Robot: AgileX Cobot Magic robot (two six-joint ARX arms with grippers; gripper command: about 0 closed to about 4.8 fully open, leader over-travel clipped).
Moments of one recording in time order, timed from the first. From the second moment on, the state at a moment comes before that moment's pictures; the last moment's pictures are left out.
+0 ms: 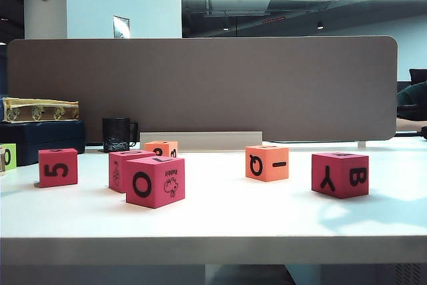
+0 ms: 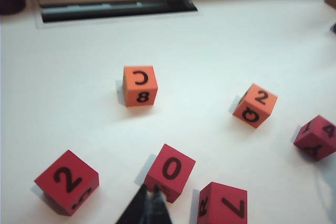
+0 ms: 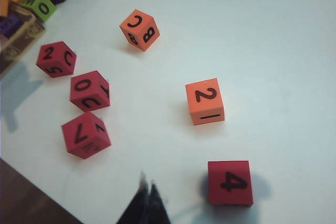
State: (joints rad) left arm -0.09 1.00 0.98 -0.45 0.39 0.01; right arm 0.26 1.10 1.19 -0.70 -0.34 0.04
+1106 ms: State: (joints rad) left arm -0.13 1.36 1.27 -0.51 0.31 0.06; right arm 0.42 1.31 1.37 -0.84 -0.20 -0.03
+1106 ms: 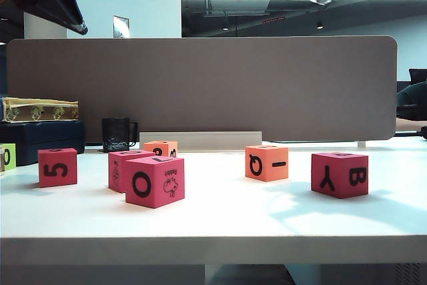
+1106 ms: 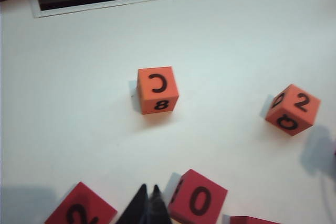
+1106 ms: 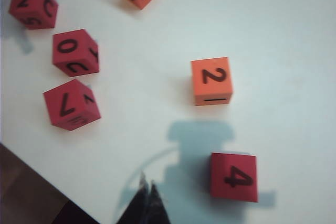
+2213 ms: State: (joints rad) left arm -0.22 1.63 1.28 -0.55 0.33 0.21; right arm 0.60 1.39 1.38 -0.88 -0.18 -0.03
